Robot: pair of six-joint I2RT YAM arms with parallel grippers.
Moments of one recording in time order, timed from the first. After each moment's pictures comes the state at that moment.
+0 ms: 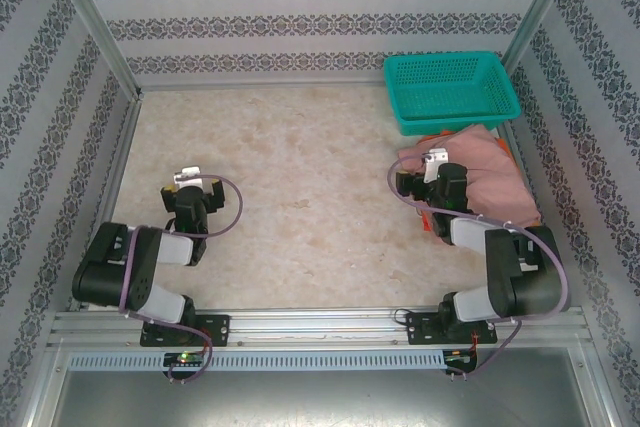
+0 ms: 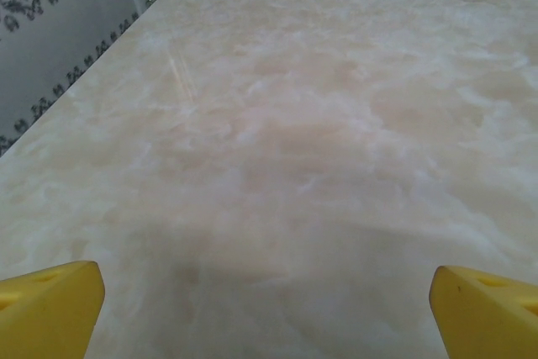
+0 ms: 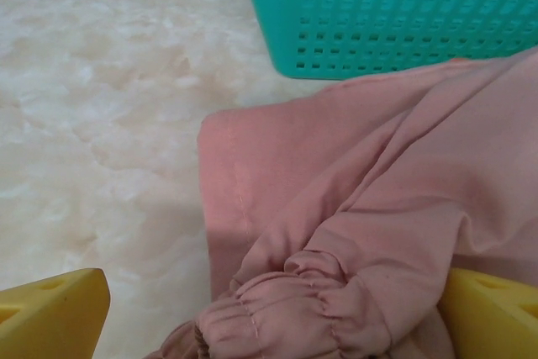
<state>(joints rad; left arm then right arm) -0.07 1.50 0.27 0.83 -0.38 -0.05 0.04 1.43 0.43 0.52 -0.07 -0.01</state>
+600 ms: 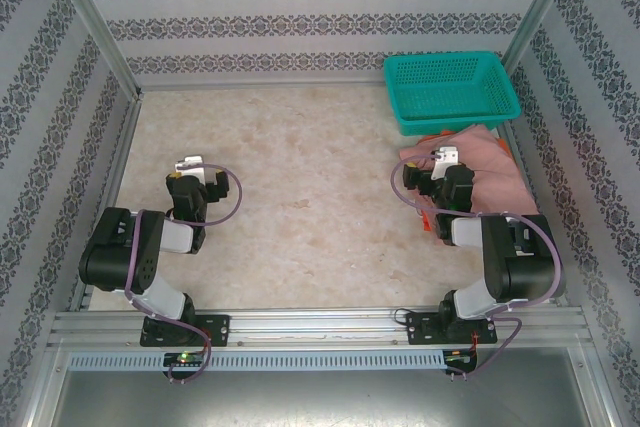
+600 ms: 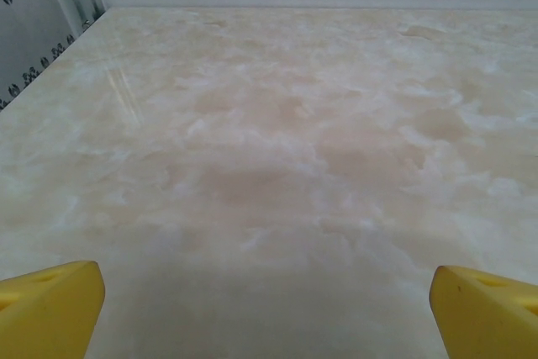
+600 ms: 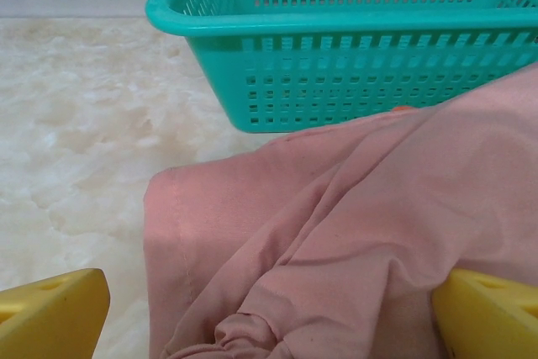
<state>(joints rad) -0.02 1.58 0.35 0.89 -0.22 -0.04 -0.01 1.51 0.39 0.76 -0.06 0.02</state>
